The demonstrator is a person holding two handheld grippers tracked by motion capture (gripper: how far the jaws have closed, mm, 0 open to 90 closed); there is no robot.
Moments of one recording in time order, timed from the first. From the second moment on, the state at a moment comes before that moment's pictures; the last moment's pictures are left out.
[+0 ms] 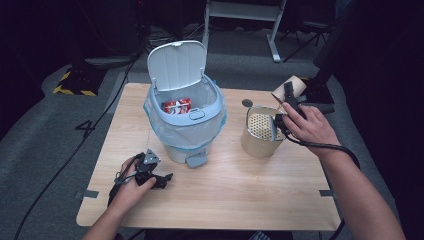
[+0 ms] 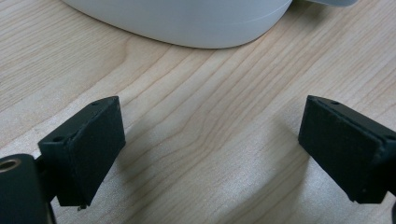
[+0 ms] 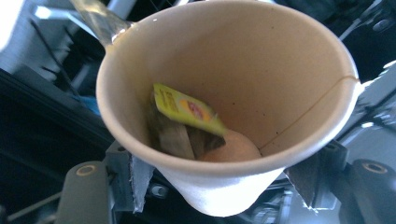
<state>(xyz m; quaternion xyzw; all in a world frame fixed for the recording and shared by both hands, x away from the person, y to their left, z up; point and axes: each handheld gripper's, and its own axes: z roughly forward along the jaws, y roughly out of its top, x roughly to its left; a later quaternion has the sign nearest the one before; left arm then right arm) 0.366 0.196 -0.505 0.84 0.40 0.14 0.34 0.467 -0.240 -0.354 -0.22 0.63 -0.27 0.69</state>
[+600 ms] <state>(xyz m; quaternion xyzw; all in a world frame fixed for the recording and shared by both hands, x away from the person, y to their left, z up) 0.367 0.196 -0.505 0.84 0.40 0.14 0.34 0.465 -0.239 -0.329 -0.17 0.66 -0.21 0.70</state>
